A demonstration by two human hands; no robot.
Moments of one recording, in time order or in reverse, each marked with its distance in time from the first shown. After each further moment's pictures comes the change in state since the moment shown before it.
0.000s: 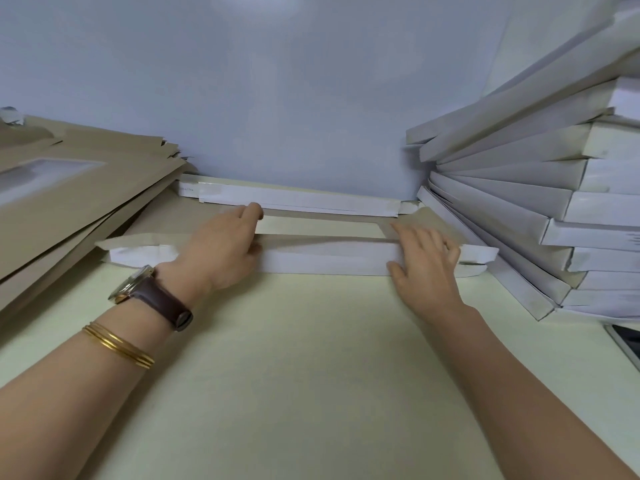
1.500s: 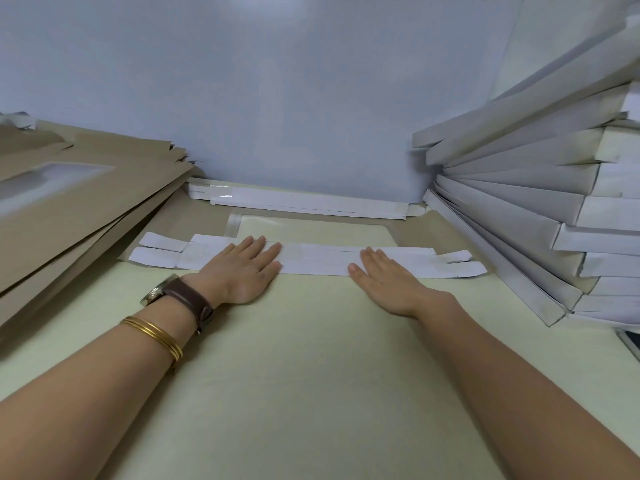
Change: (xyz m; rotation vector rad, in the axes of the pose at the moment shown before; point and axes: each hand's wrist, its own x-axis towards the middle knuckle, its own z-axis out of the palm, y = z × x) left_hand 0.009 -0.021 0.050 0.114 -0.484 -0.053; right_hand 0.023 -0.012 0.048 0.141 -0.723 0.005
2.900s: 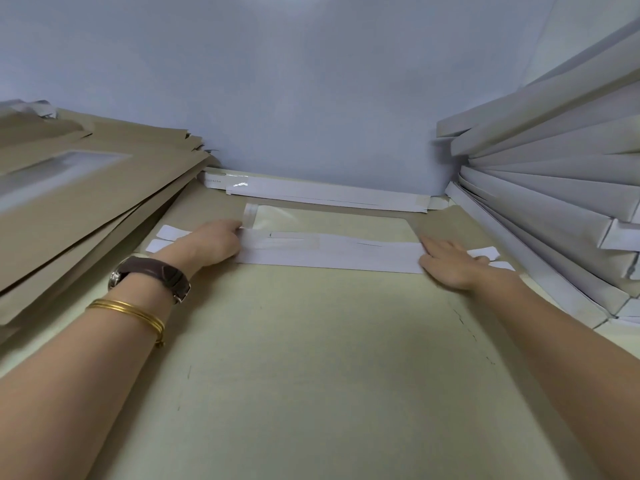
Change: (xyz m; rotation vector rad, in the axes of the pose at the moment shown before) left_hand -0.012 -0.037 -0.038 -0.482 0.116 -0.334; right_hand 0.029 0.074 -0.029 -0.110 0.057 0.243
